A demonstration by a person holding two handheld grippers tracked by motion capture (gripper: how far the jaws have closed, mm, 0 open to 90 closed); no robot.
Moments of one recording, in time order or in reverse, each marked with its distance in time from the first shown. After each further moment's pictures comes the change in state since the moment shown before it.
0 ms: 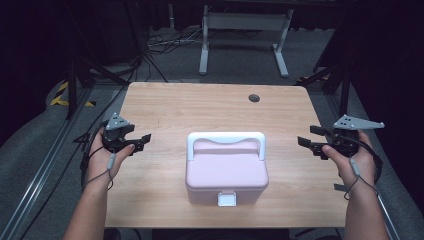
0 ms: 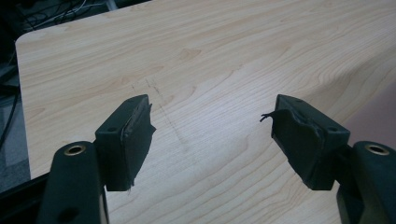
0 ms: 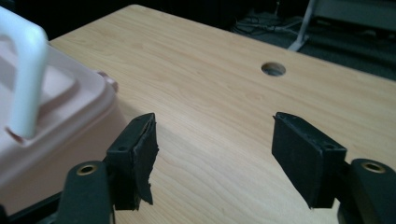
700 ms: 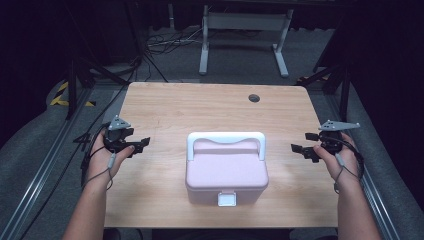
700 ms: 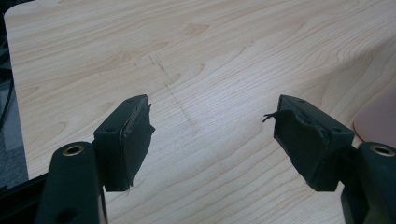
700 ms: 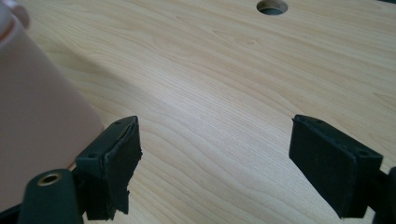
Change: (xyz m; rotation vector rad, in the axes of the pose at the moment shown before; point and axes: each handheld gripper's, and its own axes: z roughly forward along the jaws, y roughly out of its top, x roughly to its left) left arm 0.011 -0.011 0.014 0.067 -0.001 -0.001; right arm -0.030 -0.037 0.050 0.147 0.001 0.044
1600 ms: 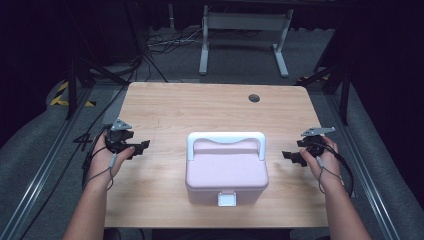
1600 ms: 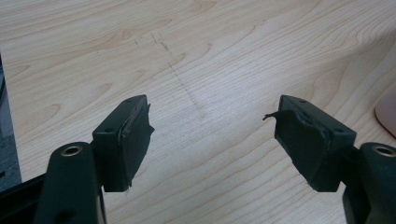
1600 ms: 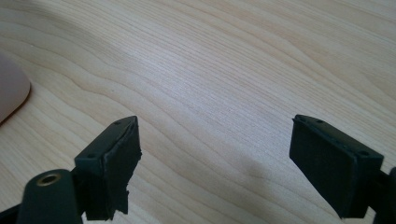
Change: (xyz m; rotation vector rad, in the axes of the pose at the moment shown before) left arm 0.008 -0.009 0.014 0.054 0.000 -0.015; right arm -0.006 -0.025 0.055 0.145 -0.065 -0.023
